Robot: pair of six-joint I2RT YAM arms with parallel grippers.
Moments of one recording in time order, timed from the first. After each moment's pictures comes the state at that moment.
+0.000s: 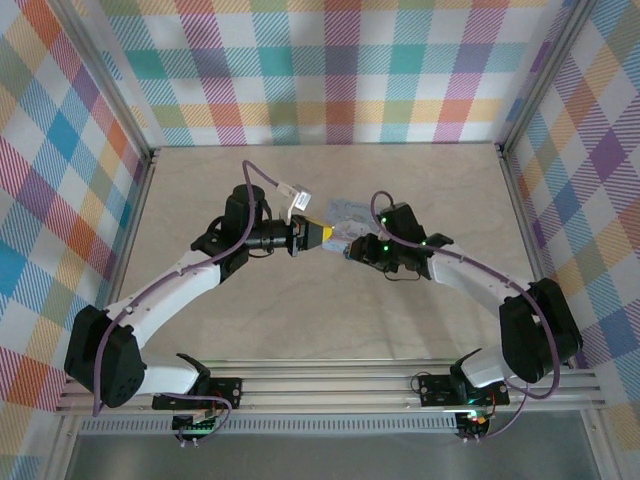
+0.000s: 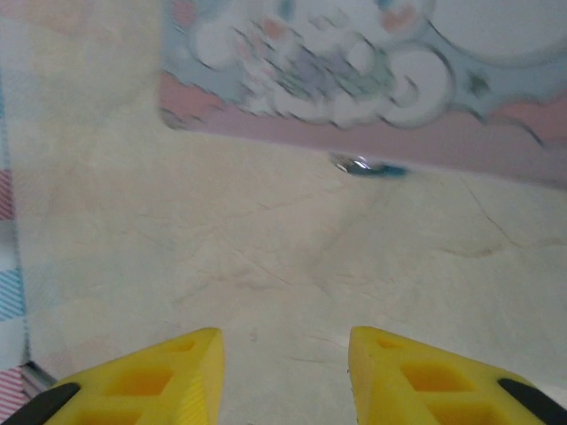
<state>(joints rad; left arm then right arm) -0.54 1.32 0.97 -0.02 0.73 -0.35 0.55 1.44 0.87 -0.34 -0.29 0.79</state>
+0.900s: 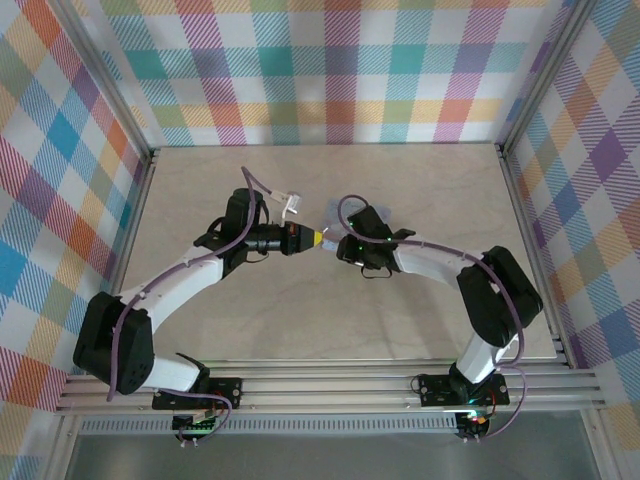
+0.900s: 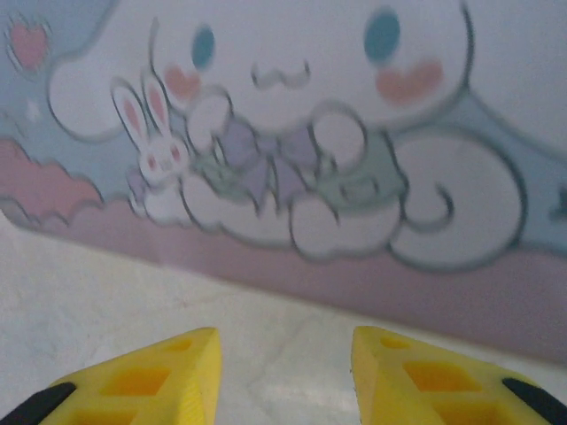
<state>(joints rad) -0.46 1.39 0.92 -0.06 0.72 -0.42 0.66 1.70 1.03 -0.29 0.01 0.81</state>
